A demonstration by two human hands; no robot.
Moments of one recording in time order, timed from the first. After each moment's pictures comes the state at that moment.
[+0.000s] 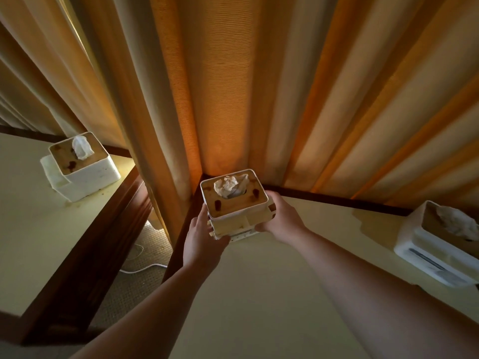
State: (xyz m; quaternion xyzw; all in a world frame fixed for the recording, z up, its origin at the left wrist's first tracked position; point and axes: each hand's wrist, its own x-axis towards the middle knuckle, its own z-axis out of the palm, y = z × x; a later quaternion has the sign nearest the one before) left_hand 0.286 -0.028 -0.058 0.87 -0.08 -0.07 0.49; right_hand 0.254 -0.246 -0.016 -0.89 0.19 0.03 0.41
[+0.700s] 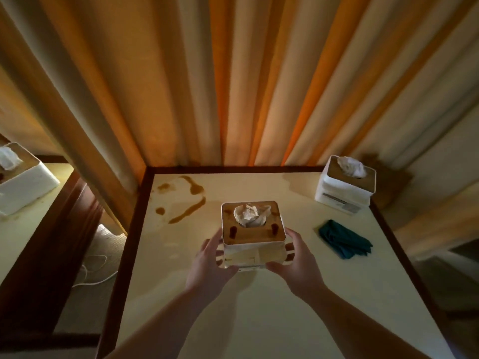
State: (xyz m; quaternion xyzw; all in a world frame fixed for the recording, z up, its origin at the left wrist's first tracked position) left_hand 0.128 -0.074 -0.068 0.82 -0.23 -0.22 0.48; right_hand -0.018 -0.263 -0.029 -0.83 0.33 -0.09 0.44
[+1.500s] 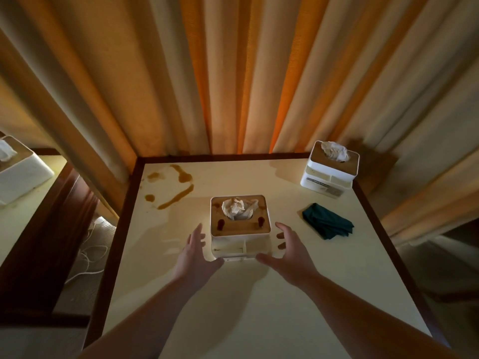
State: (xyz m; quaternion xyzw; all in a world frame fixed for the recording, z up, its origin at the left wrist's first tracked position) left_hand 0.095 -0.068 -0.073 0.88 -0.20 -0.20 0.37; right_hand -0.064 -0.289 -0.048 -0.85 0.32 -0.03 0.42
